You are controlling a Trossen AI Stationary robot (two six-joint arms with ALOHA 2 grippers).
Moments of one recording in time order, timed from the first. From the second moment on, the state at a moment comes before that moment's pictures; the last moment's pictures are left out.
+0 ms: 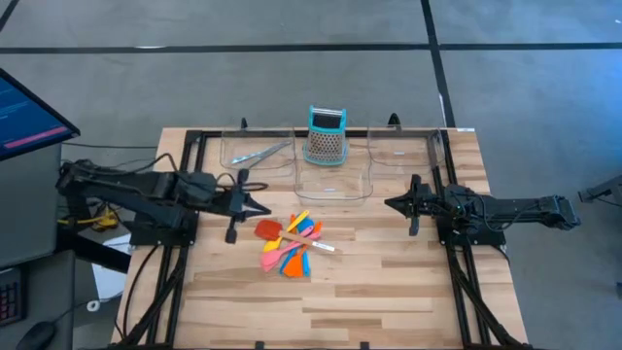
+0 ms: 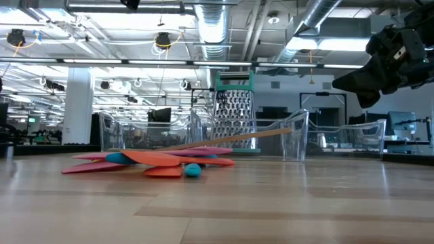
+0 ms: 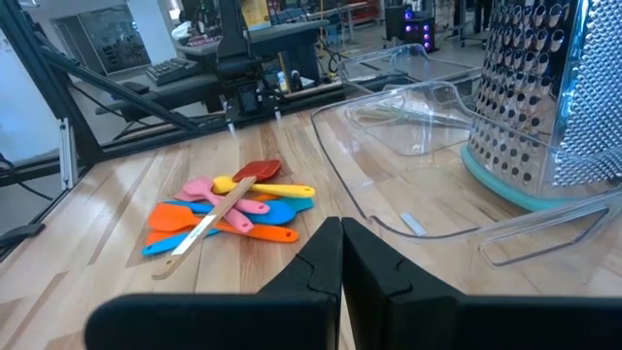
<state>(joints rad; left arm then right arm) -0.16 0.91 0.82 -0.29 -0.14 0.21 -0.04 0.19 0.01 0.04 0.14 0.21</state>
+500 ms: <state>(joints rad) -0.05 0.93 0.78 -0.42 -0.15 0.26 -0.03 0.19 0.01 0.05 0.14 0.29</state>
